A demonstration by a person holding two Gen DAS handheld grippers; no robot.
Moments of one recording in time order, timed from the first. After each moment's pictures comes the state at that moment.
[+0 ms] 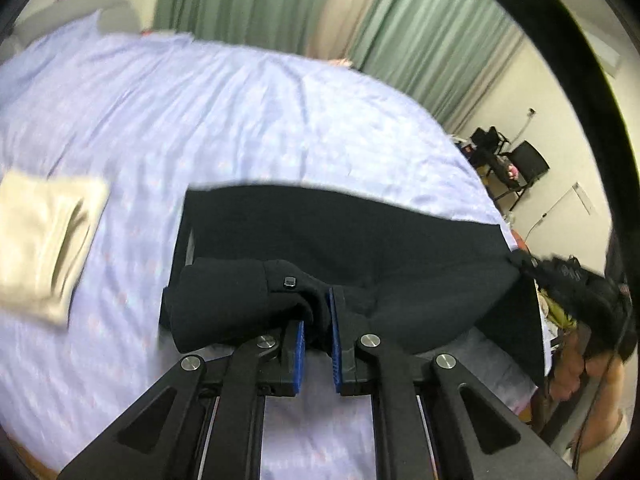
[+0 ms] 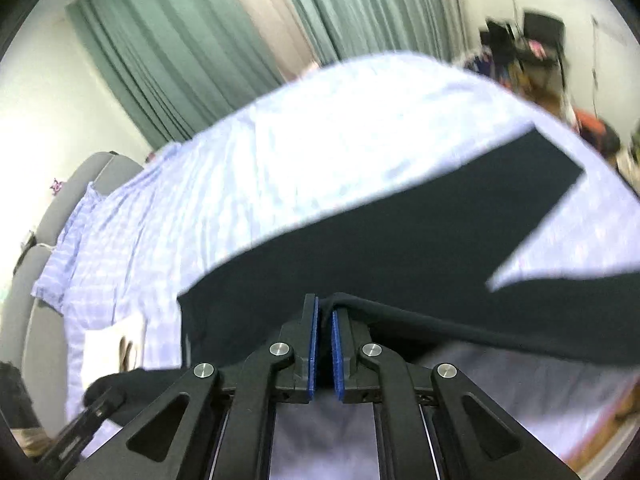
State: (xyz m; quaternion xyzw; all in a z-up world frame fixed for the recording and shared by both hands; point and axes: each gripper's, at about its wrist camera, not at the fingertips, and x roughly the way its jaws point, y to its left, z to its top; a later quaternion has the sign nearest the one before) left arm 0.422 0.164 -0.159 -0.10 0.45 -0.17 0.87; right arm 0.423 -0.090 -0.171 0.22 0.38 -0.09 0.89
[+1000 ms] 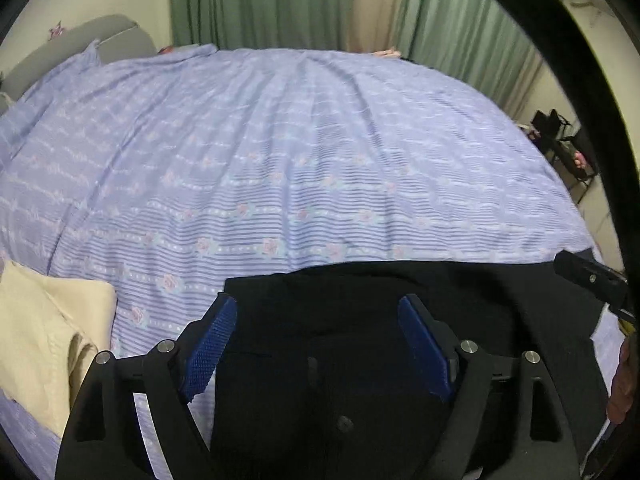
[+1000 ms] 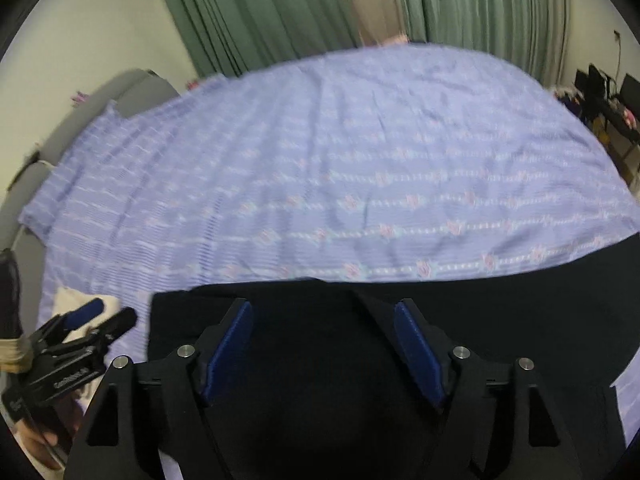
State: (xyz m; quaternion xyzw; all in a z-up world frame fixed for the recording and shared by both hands) left arm 0.596 0.152 -0.222 -0.02 0.46 -0.08 0.88; right arm 0.583 -0.067 -0.199 0.11 0.44 0.03 0.89
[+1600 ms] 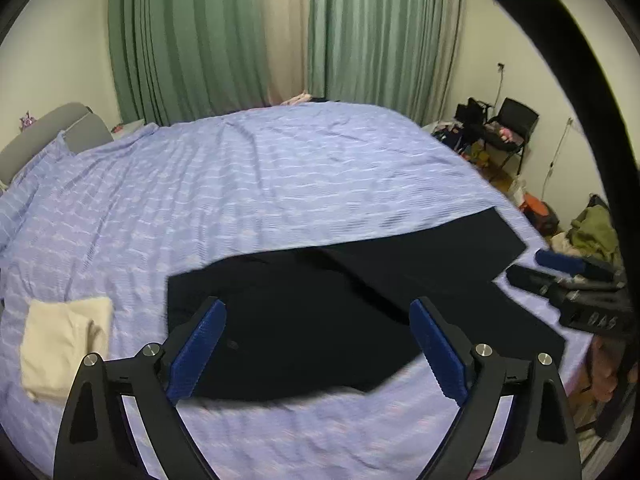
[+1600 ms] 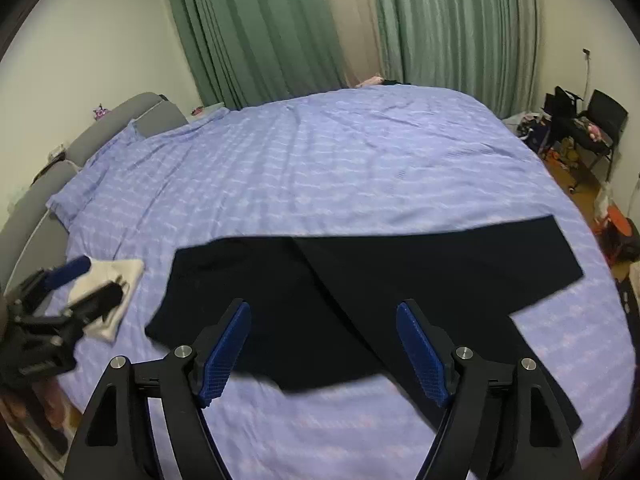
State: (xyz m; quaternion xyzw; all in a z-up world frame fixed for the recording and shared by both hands) left arm 0.377 0.023 -0.080 0.04 0.38 -0.18 0.91; right arm 0.357 -0.149 -0.105 0.08 0.40 0.00 0.91
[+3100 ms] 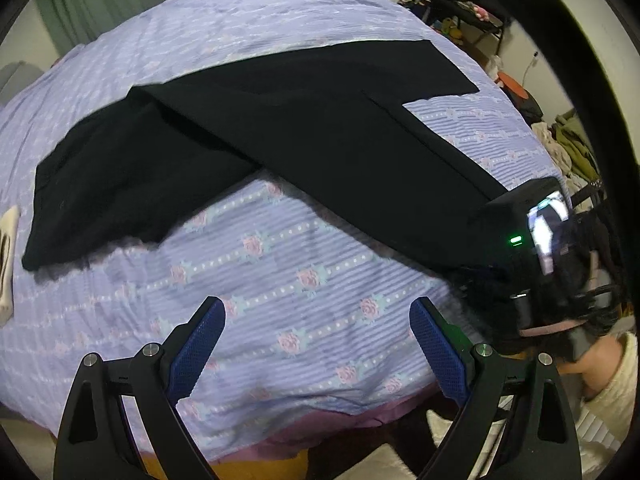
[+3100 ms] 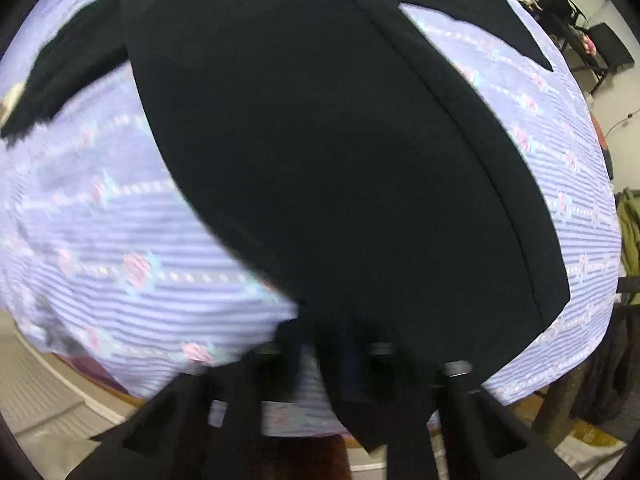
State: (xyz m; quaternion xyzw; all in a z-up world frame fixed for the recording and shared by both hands) left arm 0.282 -0.207 -0.234 0.11 0.56 -0.21 0.79; right arm 0.247 -0.320 -0.363 0.02 0.66 -0.05 0.75
